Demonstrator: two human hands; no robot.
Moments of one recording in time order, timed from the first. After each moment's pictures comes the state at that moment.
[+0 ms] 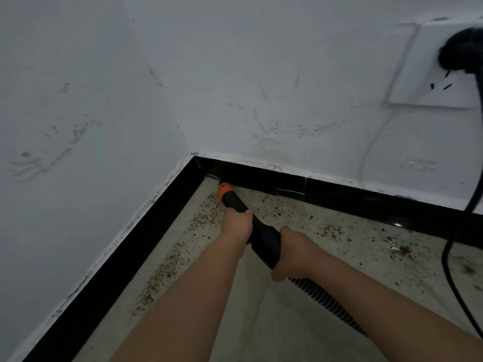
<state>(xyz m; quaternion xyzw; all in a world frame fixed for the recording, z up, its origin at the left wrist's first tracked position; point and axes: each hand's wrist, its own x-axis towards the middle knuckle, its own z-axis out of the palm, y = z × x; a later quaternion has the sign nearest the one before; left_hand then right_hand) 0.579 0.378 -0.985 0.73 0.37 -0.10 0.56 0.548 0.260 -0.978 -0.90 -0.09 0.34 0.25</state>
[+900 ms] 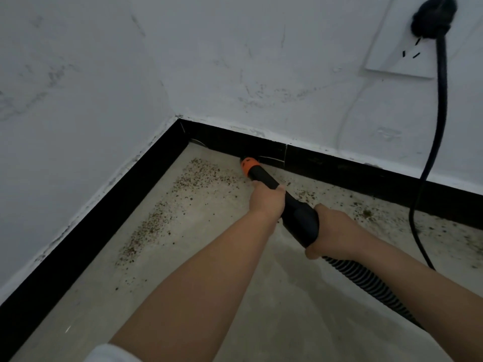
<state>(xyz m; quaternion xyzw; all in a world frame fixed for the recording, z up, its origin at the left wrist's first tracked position) 0.537 0.295 -0.968 0.73 0.31 -0.15 0.59 0.508 0.173 -0.960 -0.92 -0.05 0.31 0.22</state>
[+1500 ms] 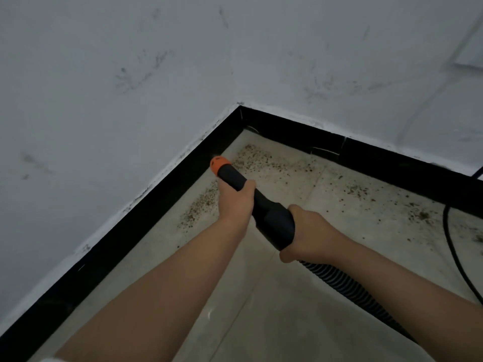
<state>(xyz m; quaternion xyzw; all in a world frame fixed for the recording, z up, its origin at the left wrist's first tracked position) 0.452 0.411 -0.941 0.67 0.39 0.04 0.62 0.454 0.280 -0.941 -0.88 -0.21 0.32 0.29</state>
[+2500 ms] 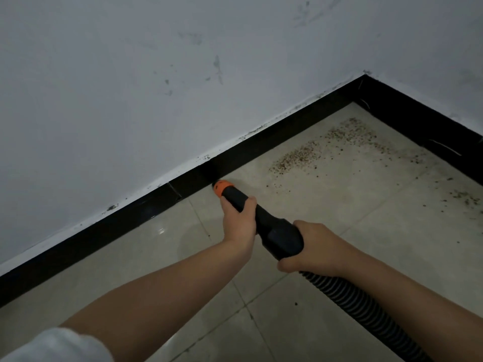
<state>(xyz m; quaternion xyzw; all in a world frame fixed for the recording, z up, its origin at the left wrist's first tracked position) 0.254 0.499 -0.954 0.52 0.53 0.14 0.65 0.320 0.381 -0.933 -0.80 -0.35 0.44 0.22</state>
